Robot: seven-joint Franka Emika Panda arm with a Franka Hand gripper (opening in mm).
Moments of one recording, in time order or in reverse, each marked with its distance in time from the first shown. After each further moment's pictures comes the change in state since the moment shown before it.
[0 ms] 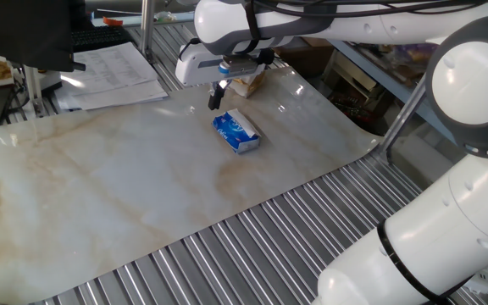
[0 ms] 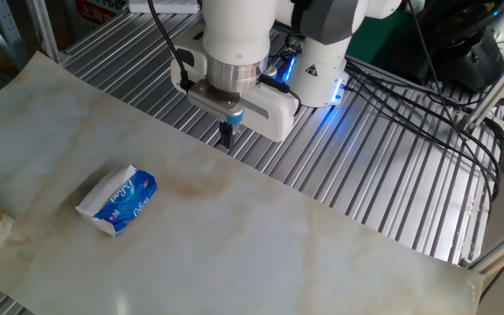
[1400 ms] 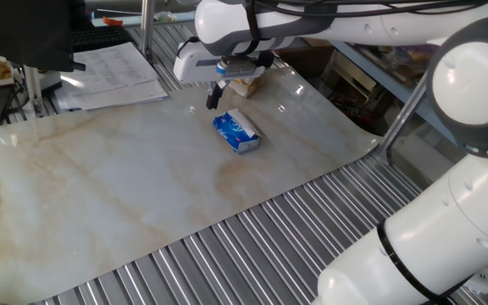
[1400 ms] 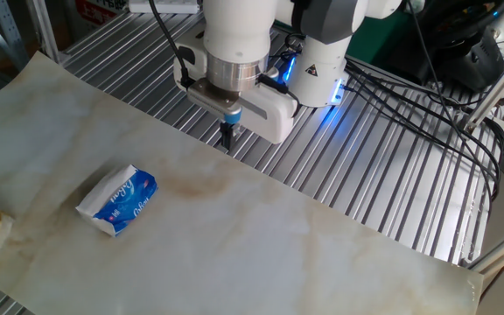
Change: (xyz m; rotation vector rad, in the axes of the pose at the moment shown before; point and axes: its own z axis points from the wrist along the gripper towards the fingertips) arm -0.008 0.002 0.001 -0.014 -0.021 0.069
